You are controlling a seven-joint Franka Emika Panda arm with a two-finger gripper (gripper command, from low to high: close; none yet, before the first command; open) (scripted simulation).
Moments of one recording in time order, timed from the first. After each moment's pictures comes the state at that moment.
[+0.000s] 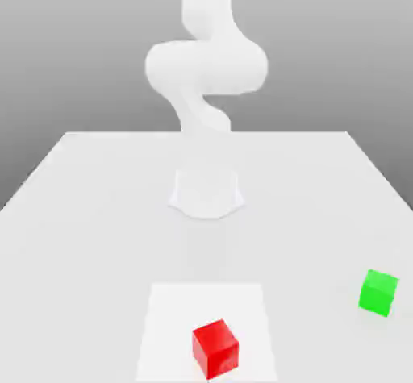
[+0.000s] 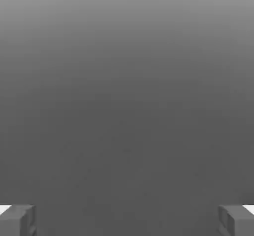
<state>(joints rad) 0.01 -0.75 -0.01 -2.31 0.01 2.32 0.77</state>
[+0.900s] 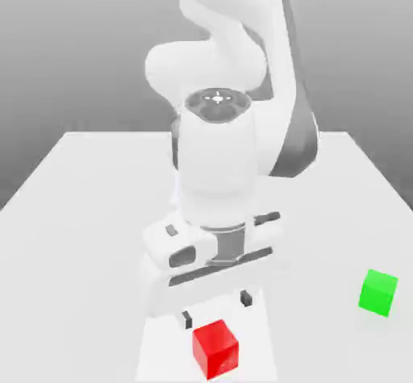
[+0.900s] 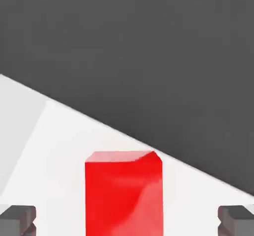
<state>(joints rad) 0.13 0.27 -0.09 -2.50 0.07 2.77 0.30</state>
